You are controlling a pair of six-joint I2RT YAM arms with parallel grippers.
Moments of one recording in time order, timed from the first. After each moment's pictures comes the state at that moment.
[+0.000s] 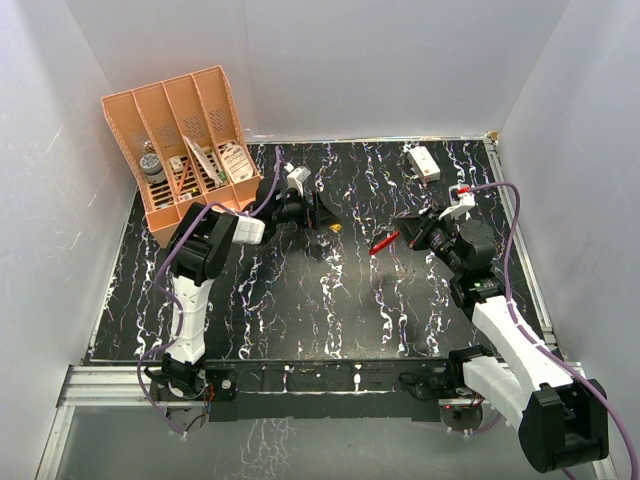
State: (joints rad) left arm -0.41 2.22 1.22 0.66 0.73 -0.47; right arm 0.17 0.89 0.50 0.31 -0.34 0.52
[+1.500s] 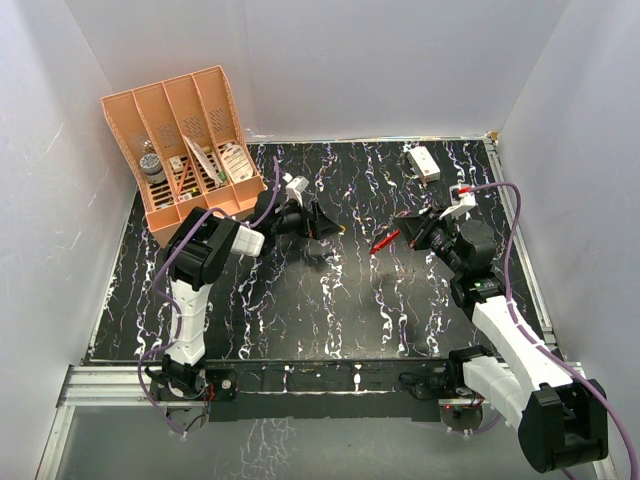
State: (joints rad) left arm -0.44 2.17 1.06 0.83 0.70 -0.54; right arm 0.17 0.89 0.50 0.31 -0.34 0.52
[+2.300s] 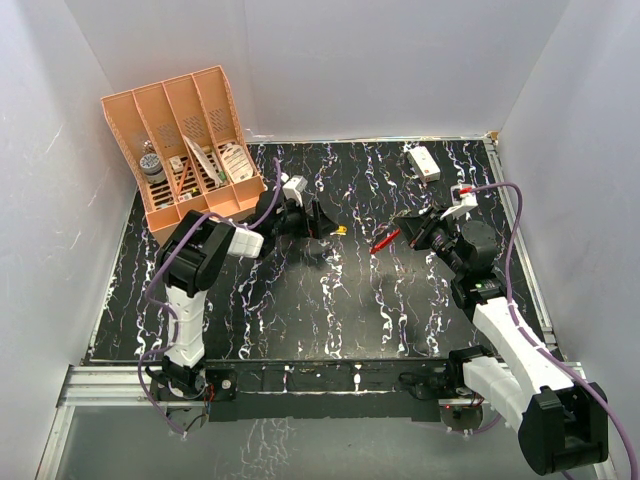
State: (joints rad) left arm -0.46 2.09 1.02 0.71 0.52 -0.48; right arm 0.17 0.87 0.50 0.31 -0.34 0.52
